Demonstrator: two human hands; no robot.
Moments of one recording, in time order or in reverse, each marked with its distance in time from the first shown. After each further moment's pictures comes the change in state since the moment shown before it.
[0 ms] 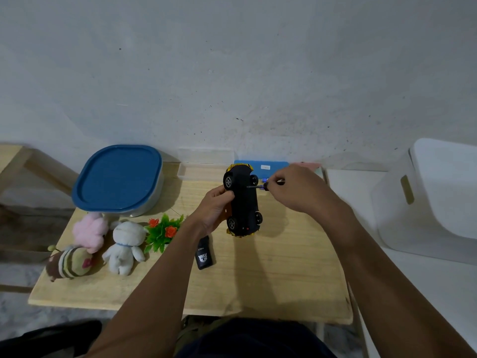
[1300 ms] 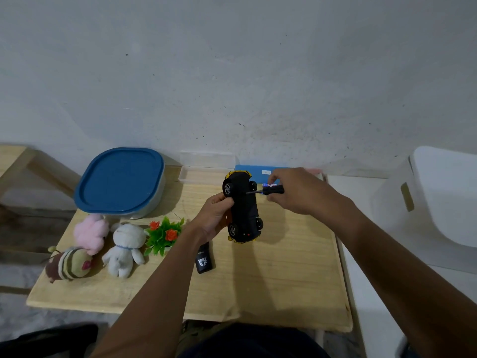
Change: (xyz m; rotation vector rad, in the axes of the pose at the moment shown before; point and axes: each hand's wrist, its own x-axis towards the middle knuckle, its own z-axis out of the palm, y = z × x) left_hand -0.008 -0.002 0.001 -0.041 0.001 -0.010; right_hand 0.012 0.004 -0.006 -0.130 -0.114 -0.122
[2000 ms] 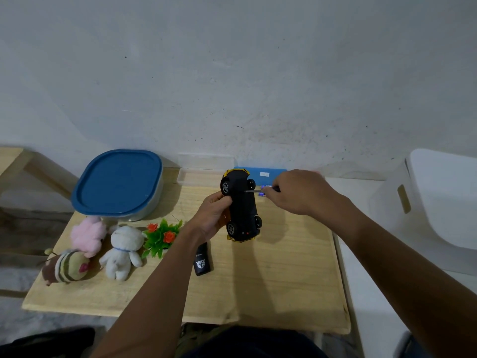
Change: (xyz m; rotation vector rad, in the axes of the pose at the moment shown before) left_hand 0.000 0.007 0.002 -0.009 0.008 0.031; right_hand 0.002 0.001 -0.002 -0.336 0.062 -0.029
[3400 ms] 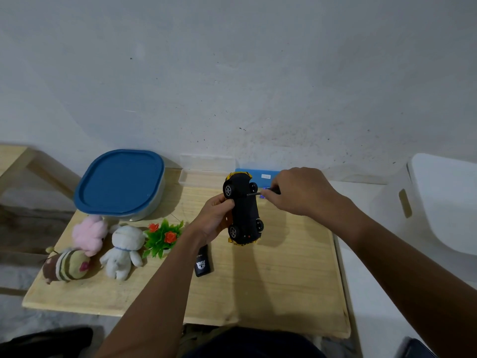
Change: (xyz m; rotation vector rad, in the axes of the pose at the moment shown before) left_hand -0.003 -0.002 0.001 -0.020 -0.028 0.001; right_hand 0.001 -0.005 -0.008 -0.062 0.073 -0.032
